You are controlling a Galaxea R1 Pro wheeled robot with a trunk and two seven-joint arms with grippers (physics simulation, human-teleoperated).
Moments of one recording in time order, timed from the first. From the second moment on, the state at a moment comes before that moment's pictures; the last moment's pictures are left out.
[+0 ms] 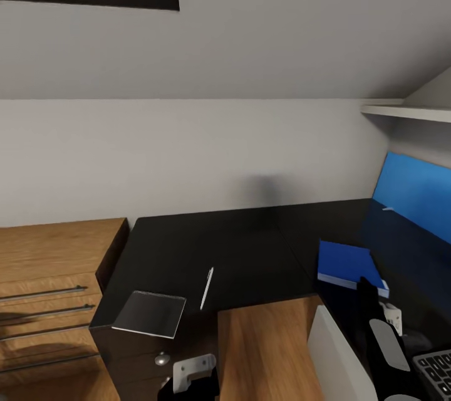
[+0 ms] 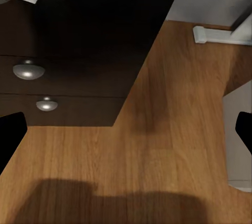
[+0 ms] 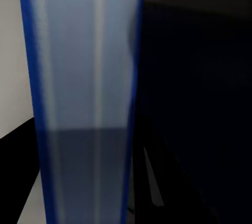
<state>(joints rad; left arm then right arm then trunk) 0.05 0.03 -0.75 -1.62 0.64 0.32 0.90 -0.43 -0.02 -0.49 -0.92 -1.22 -0.08 -0.06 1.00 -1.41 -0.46</state>
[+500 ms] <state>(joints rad) 0.05 0.03 -0.75 -1.62 0.64 0.32 0.90 -0.43 -0.02 -0.49 -0.95 -1.22 -0.08 -0.06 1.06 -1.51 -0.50</state>
